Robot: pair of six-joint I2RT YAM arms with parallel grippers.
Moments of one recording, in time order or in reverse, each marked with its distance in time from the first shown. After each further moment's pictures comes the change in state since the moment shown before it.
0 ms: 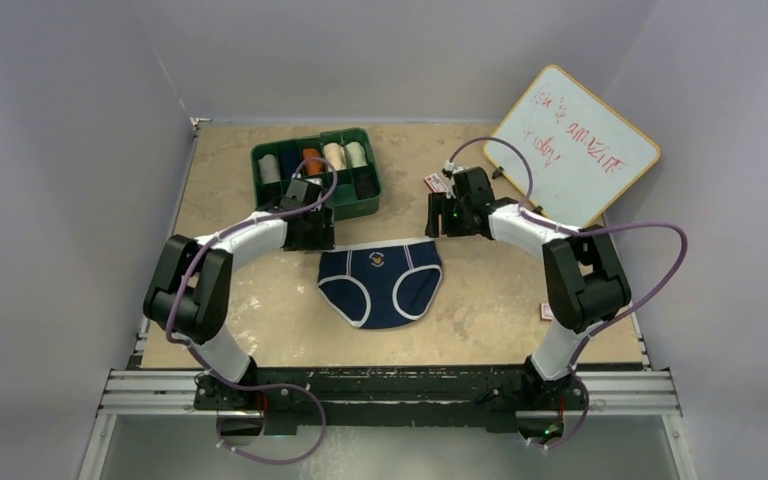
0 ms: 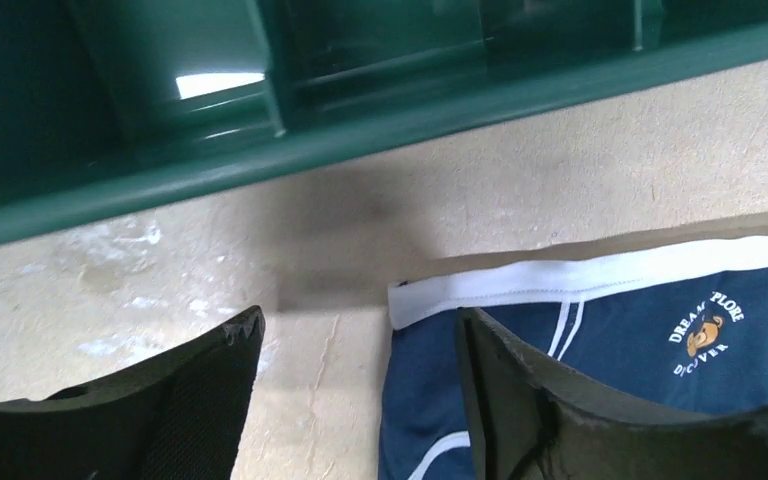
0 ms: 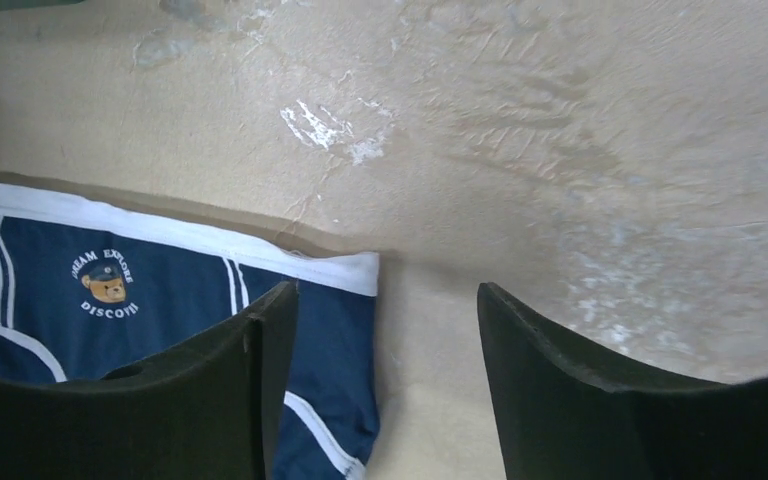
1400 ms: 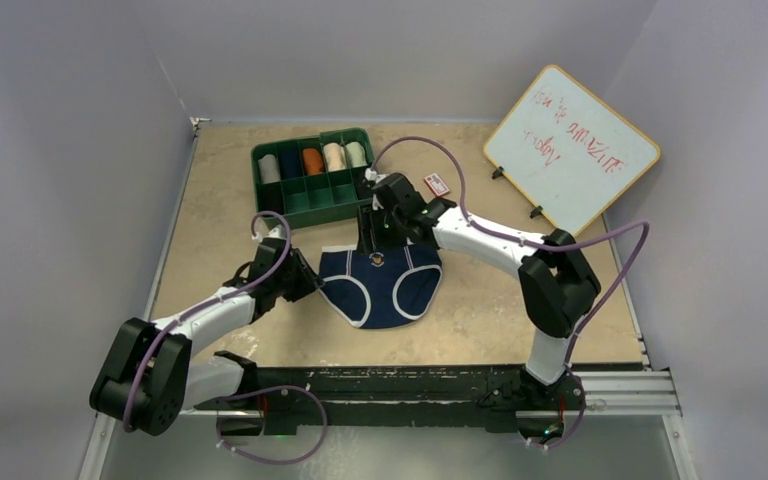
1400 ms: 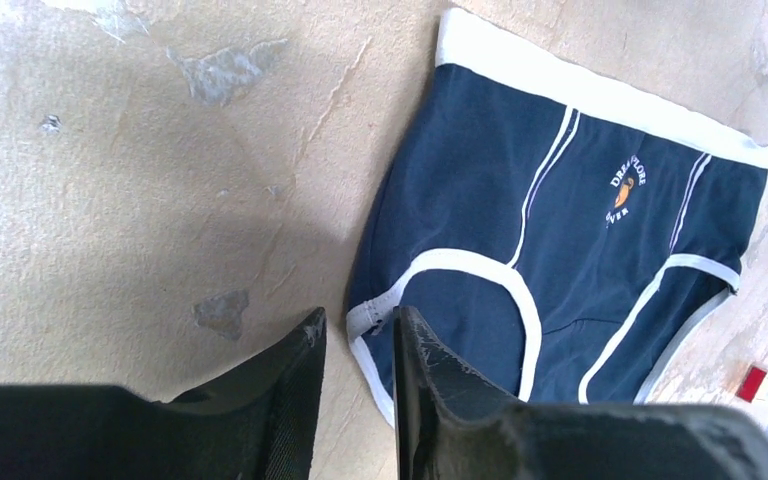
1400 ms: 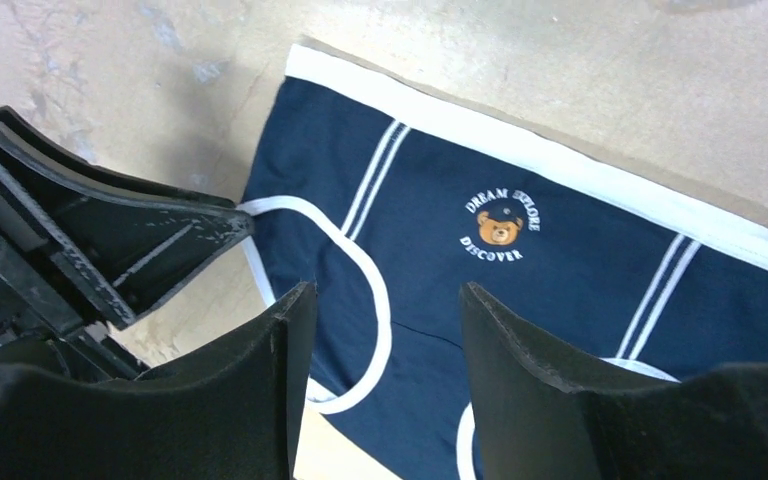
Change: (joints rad) left arm 0.007 -0.500 -0.604 0.308 0.144 -0.472; right arm 0.393 0.043 0.268 -0.193 0.022 0.184
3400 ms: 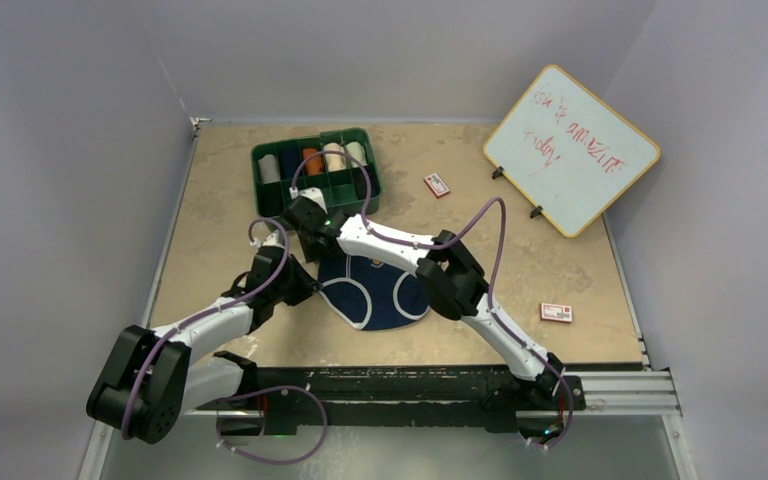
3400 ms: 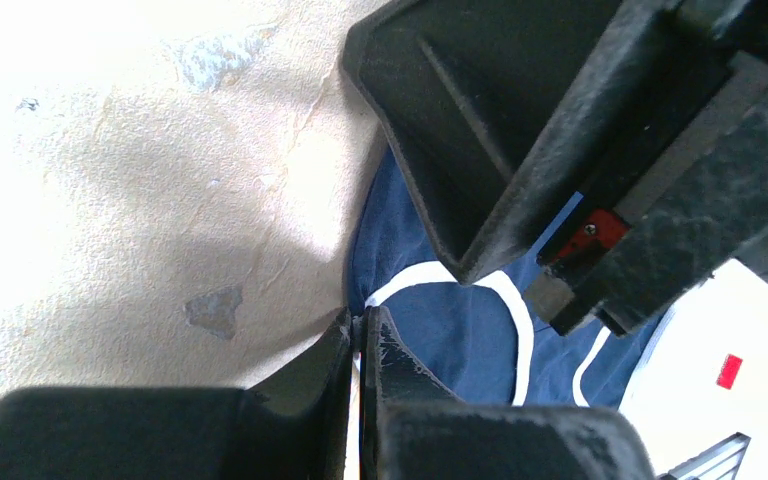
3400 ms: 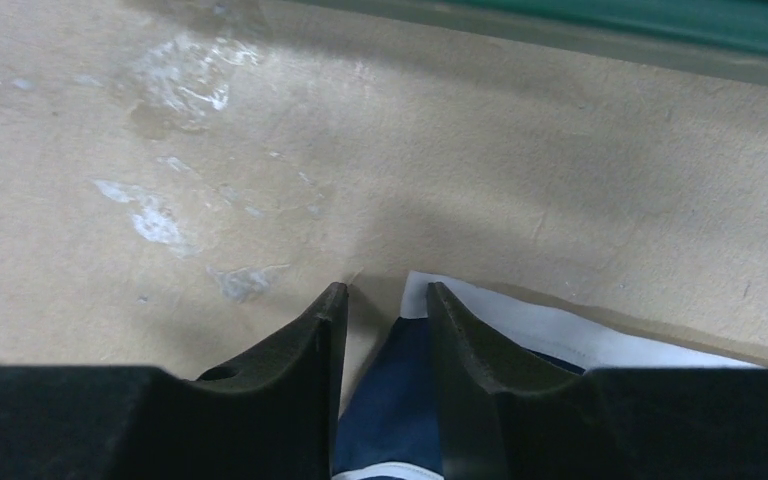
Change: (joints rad) left arm 0.000 -0.039 -0.088 0.124 0.016 -0.019; right arm 0.241 0.673 0.832 -0.301 0.384 0.075
